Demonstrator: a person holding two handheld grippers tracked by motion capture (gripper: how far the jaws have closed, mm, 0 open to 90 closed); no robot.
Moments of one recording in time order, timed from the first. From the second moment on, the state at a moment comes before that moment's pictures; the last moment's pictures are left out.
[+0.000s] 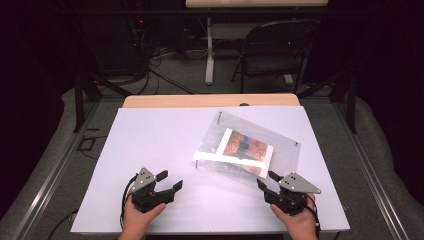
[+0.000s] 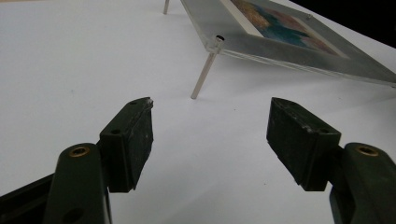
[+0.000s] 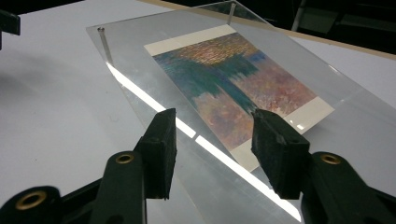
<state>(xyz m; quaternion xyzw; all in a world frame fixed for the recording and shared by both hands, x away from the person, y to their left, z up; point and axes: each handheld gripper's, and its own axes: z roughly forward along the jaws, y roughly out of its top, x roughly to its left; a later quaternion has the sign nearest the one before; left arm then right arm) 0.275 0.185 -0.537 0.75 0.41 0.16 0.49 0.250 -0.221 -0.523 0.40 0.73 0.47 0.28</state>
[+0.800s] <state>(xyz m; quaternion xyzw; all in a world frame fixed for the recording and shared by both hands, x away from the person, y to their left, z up) 0.315 0.153 -0.548 0.76 0.41 0.14 0.48 0.251 -0.223 -0.521 0.40 0.73 0.48 0.28</state>
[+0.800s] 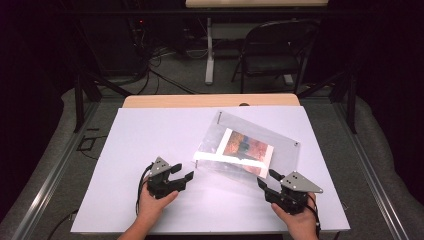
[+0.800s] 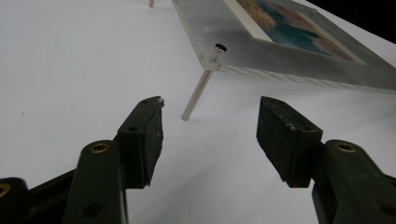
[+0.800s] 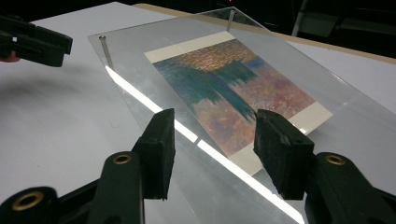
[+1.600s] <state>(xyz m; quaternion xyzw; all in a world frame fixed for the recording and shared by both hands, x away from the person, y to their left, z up) 0.350 0.122 -0.563 0.78 0.41 0.16 0.44 0.250 -0.226 -0.520 0.41 0.73 0.49 0.24</state>
